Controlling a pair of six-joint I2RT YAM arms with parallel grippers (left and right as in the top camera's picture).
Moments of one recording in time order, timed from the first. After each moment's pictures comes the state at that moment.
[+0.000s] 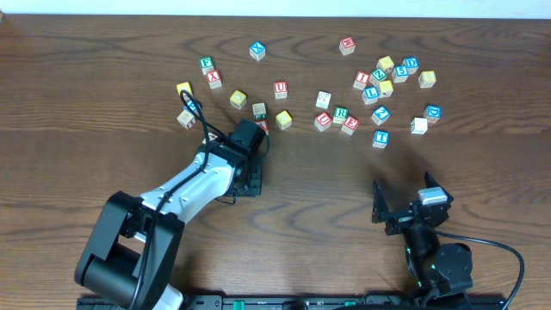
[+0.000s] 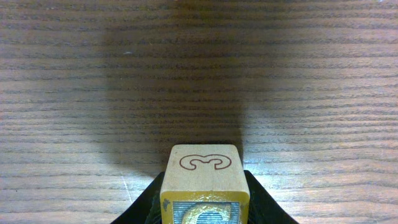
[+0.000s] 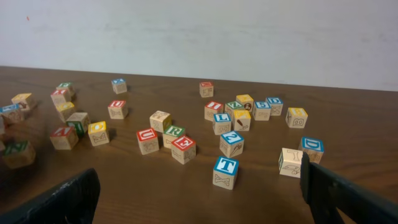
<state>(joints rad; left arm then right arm) -0.47 1.71 0.93 -0.63 0.02 -0.44 0.21 0.01 0.01 -0.07 0.02 0.02</state>
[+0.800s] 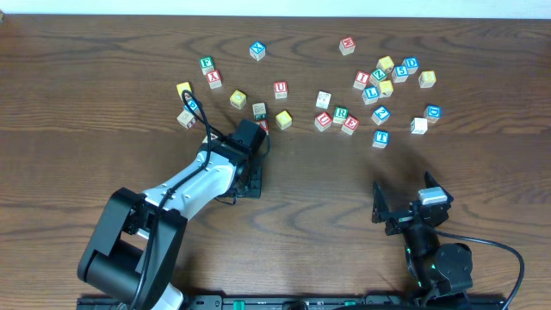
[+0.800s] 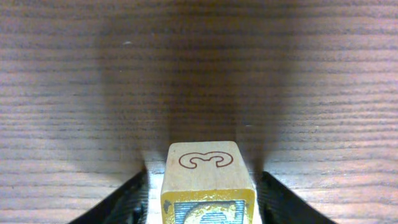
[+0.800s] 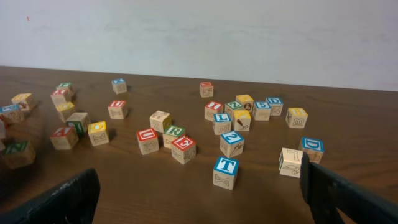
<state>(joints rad) -0.47 1.73 0.94 -0.65 0.02 -0.44 0.21 0.01 0.01 -0.07 0.02 0.02</state>
